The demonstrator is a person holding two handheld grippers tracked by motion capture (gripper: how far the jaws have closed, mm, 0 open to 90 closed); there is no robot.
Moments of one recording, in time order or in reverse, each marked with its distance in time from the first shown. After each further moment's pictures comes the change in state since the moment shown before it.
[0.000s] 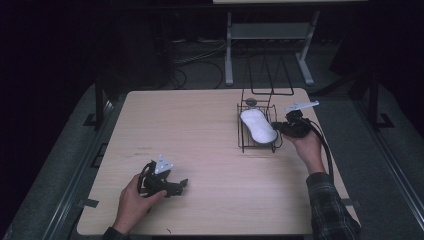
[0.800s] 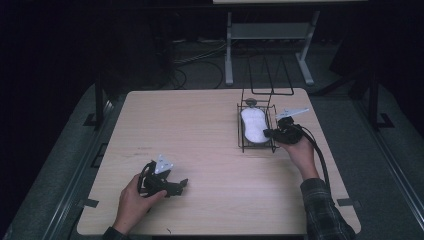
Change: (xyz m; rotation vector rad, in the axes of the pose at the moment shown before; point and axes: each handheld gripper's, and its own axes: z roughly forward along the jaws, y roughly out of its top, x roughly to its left) left arm 0.000 0.000 0.000 0.000 0.000 0.000; right arm 0.022 -0.008 0.015 0.025 0.077 -0.027
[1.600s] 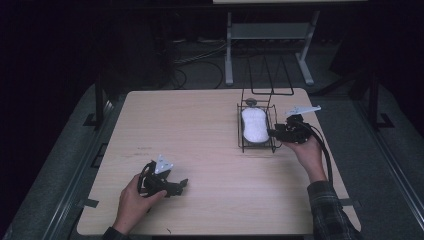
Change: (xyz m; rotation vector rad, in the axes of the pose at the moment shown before) left arm 0.000 0.000 0.000 0.000 0.000 -0.001; right arm -0.006 0.000 -0.027 -0.055 -0.050 0.067
